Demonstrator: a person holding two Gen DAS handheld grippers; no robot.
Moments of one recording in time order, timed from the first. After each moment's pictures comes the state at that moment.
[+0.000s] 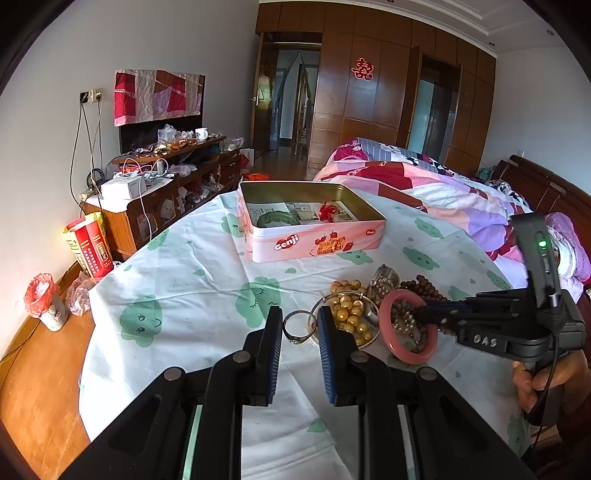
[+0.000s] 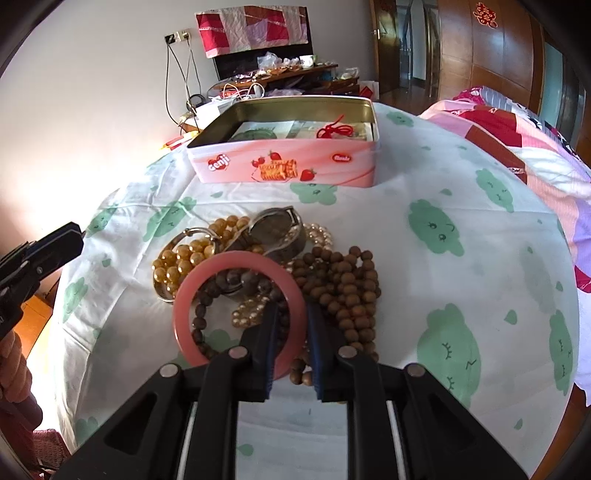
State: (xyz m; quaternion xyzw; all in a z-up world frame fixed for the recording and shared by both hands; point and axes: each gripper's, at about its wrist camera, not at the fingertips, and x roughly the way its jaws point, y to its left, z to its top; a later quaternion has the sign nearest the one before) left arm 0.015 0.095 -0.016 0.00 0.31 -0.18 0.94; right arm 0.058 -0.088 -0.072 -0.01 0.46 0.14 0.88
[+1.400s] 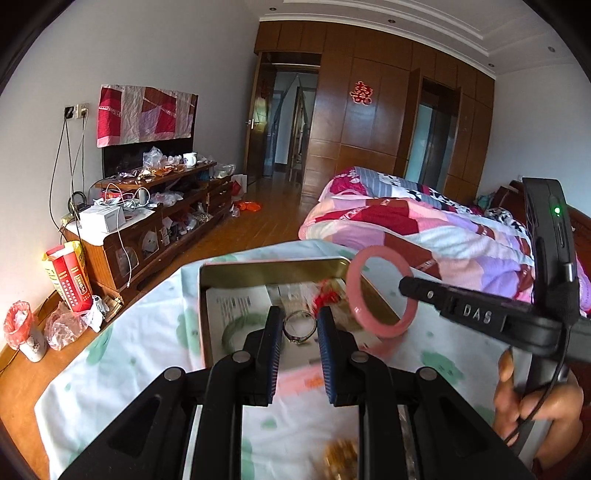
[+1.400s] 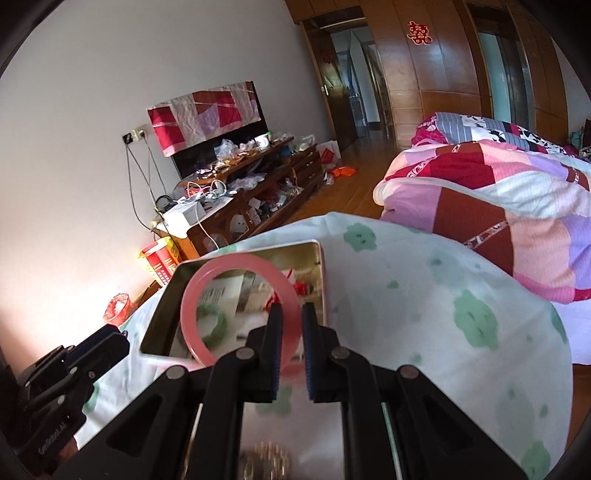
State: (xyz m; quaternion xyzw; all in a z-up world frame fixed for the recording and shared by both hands) left arm 0.147 0.045 0.004 -0.02 0.26 -0.18 0.95; right arm 0.174 -0.122 -0.011 0.10 0.33 0.07 0.94
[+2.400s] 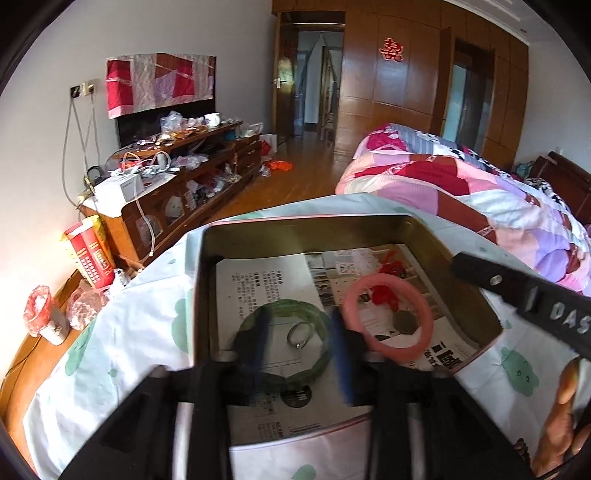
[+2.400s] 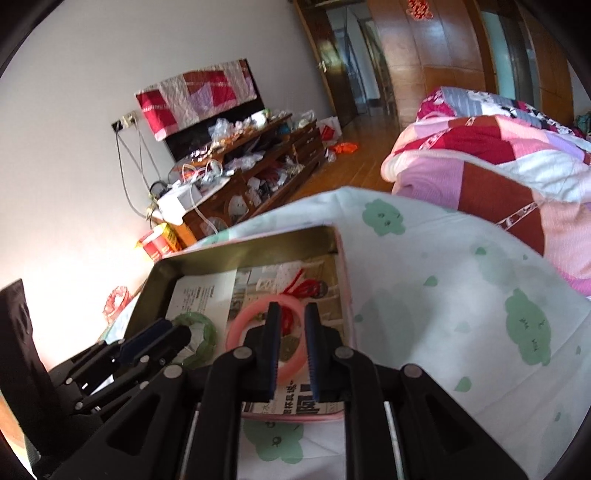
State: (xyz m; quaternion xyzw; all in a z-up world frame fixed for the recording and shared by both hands) left arm 0.204 0.030 -0.035 0.01 0.34 -0.11 0.93; right arm 0.209 -0.112 -0.037 0.11 0.37 0.08 0.92
